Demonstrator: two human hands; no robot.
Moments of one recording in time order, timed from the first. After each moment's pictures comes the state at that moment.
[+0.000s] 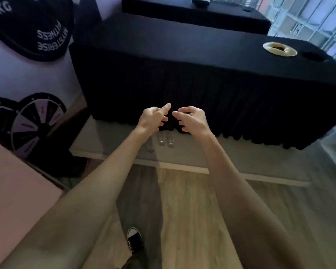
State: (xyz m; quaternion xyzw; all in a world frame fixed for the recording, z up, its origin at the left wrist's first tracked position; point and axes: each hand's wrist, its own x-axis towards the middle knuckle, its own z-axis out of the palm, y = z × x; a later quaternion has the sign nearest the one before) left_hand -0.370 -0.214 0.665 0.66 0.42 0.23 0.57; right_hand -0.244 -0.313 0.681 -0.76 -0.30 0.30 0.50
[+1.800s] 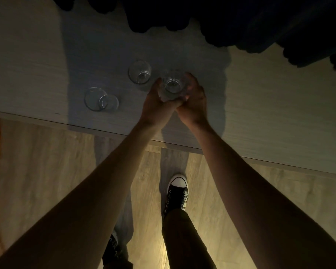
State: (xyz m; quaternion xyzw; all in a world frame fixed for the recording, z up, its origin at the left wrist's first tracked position) left_hand -0.029 0.050 0.005 0.50 0.57 0.14 0.64; right_hand 0.063 0.003 -0.017 -0.84 -0.27 0.36 0.29
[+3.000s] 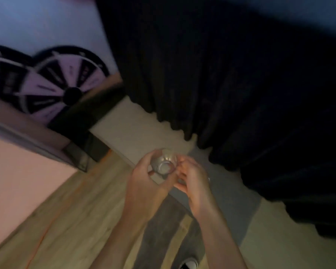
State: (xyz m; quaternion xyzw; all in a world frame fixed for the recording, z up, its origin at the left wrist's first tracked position) left_hand -0.233 0.050 0.380 0.54 0.64 0.37 0.40; right_hand -0.111 0.067 0.388 -0.62 -0.15 0.65 0.41
